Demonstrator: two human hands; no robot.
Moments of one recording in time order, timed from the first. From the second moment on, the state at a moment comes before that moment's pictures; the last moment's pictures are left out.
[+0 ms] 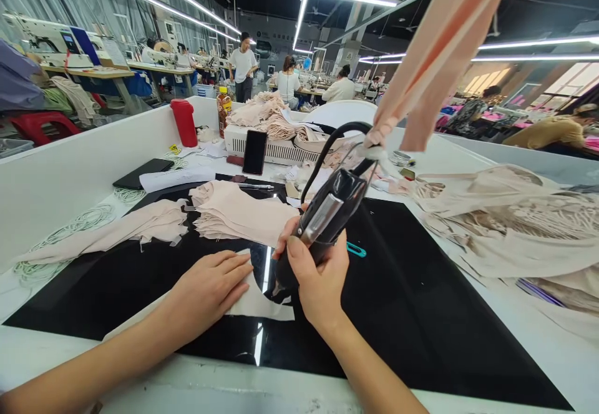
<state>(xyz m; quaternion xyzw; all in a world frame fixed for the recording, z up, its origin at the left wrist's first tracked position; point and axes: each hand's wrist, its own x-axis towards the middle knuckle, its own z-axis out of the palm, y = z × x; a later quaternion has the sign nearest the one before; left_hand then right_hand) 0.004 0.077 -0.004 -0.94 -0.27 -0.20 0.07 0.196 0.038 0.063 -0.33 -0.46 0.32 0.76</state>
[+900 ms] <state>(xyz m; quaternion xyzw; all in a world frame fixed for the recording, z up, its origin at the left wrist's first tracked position) 0.043 0.057 0.009 -0.97 -0.16 -0.19 -0.04 0.218 0.017 0.052 -0.35 -0.46 0.29 0.76</state>
